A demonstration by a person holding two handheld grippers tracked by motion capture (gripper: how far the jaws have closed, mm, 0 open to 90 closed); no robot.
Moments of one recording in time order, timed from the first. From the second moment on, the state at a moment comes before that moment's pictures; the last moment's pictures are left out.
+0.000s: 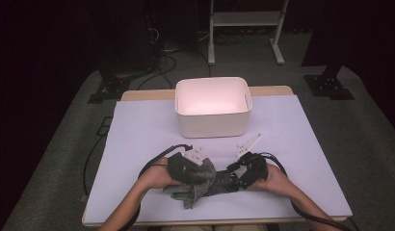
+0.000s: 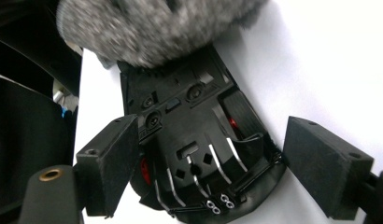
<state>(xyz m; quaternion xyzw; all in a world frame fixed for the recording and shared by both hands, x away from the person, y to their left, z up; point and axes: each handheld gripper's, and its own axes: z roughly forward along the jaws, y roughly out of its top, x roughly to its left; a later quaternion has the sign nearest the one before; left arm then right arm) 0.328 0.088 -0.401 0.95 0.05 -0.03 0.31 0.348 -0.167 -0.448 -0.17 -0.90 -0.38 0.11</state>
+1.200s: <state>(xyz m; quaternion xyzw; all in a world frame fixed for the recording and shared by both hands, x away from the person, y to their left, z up) 0.330 0.080 -0.399 0.95 0.04 -0.02 0.29 0.361 -0.166 -0.441 -0.18 -0.90 -0.39 0.11</state>
